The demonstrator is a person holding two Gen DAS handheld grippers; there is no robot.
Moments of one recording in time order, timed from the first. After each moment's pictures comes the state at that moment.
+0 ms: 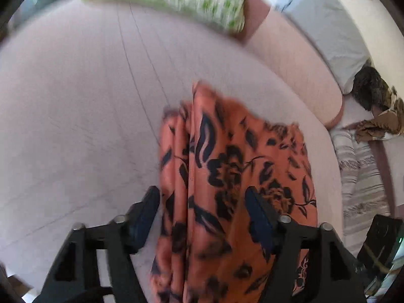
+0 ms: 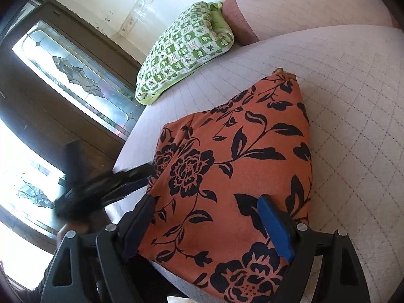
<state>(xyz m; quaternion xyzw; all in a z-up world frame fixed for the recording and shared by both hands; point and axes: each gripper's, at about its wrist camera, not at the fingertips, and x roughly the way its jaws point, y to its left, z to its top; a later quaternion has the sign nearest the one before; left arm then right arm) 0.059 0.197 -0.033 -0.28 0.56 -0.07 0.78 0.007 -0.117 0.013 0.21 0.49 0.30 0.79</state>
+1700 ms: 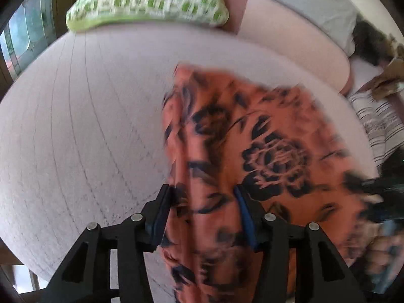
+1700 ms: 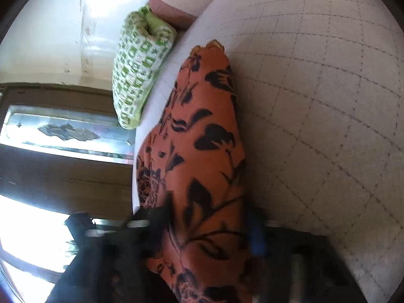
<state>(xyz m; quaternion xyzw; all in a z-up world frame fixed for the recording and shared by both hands) 0.025 0.155 -0.025 -0.13 0.54 -0.02 0.83 0.044 -0.162 -0.039 0.37 0.55 0.25 0.71</state>
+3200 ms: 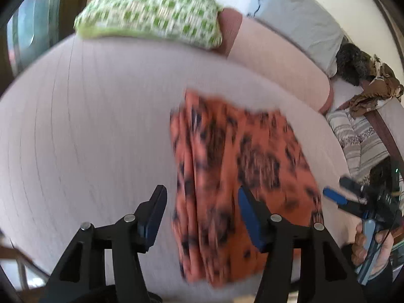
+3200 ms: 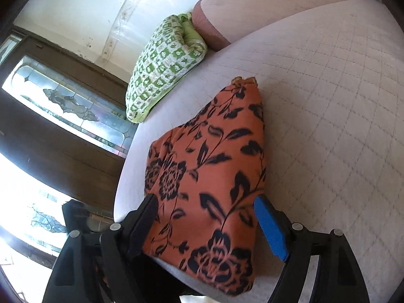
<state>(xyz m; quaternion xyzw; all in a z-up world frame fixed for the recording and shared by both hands) -0.005 0.210 0.018 -0.18 0.49 -0.06 0.85 0.020 -0.176 0.011 0.28 0.51 0.26 0.77</state>
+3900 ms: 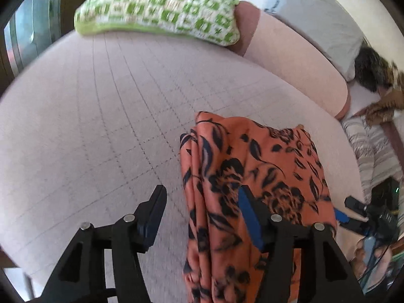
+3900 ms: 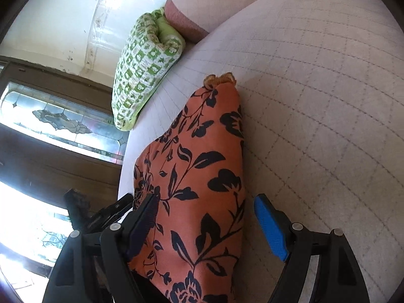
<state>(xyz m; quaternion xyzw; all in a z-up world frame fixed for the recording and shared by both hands) 0.020 0.198 0.010 -0.16 0.51 -0.02 0.84 0.058 -0.190 -0.022 0.33 0.54 0.24 0.74</state>
